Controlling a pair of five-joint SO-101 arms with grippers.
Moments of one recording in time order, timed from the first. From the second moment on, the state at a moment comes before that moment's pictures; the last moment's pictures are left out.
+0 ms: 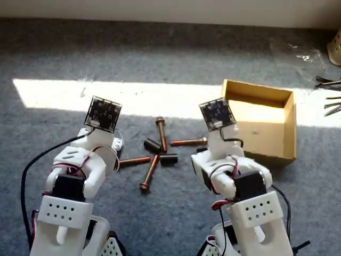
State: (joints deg) left arm 2.9 -67.2 63.9 54.1 -5.2; right arm -21.1 -61.8 53.6 68.3 5.0
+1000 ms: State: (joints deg) left arm 21.1 0.3 20.7 54.0 8.3; right arm -12.8 -71.8 75.3 49.7 8.2
